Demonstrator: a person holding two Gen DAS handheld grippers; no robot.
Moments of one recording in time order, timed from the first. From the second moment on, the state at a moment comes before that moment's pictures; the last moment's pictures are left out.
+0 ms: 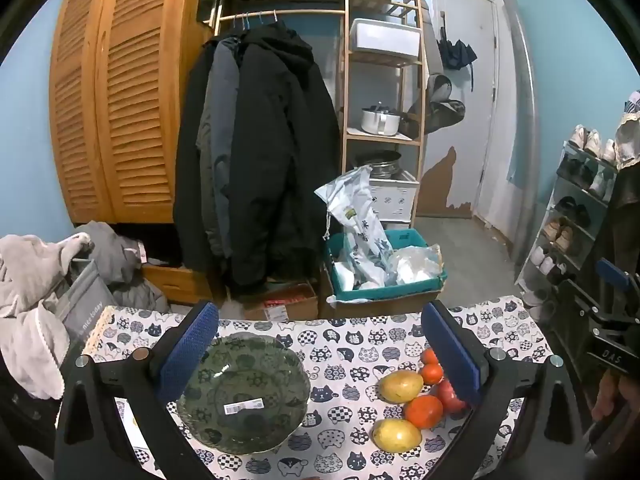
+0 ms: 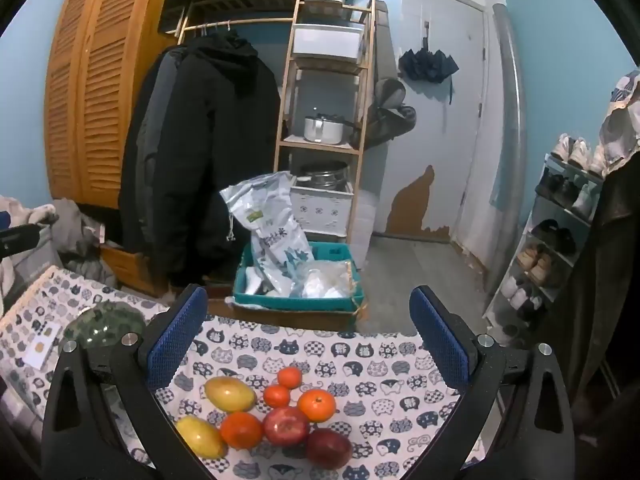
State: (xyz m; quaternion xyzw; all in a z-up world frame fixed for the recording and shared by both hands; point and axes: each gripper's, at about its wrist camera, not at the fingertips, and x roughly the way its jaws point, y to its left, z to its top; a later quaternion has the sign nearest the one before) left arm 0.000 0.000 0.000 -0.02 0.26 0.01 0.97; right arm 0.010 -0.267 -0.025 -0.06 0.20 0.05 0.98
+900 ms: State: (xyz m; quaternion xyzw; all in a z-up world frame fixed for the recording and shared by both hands) left arm 0.001 0.003 0.000 -0.02 0.26 0.00 0.97; right arm 0.009 -0.268 -0.022 -0.05 0.20 0.06 0.98
